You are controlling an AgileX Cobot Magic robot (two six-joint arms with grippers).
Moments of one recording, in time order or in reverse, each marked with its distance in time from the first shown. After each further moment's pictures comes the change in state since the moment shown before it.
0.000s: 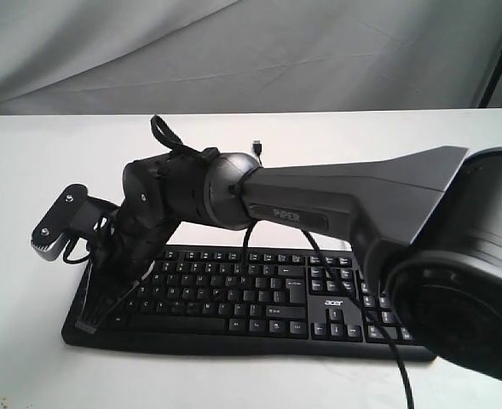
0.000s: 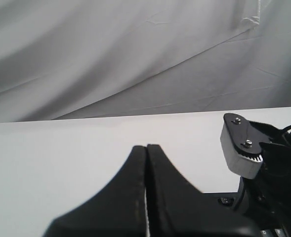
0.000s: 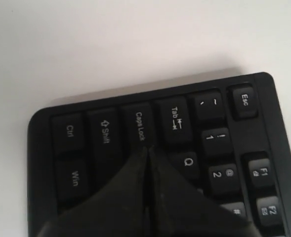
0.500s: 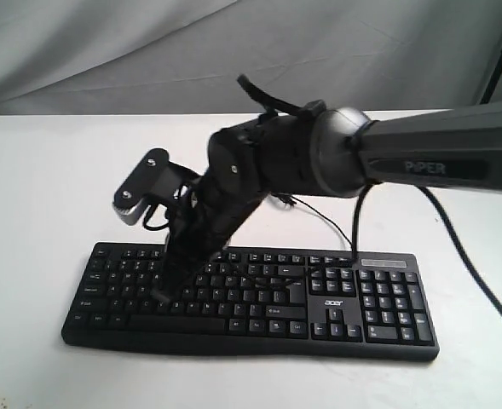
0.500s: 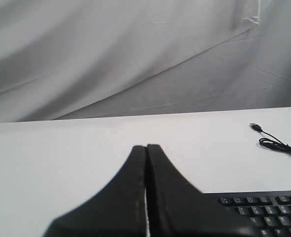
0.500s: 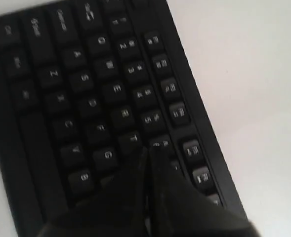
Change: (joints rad) left arm 0.000 0.000 0.000 0.000 0.000 0.000; right arm -0.099 -0.282 0.375 -0.109 -0.104 0.113
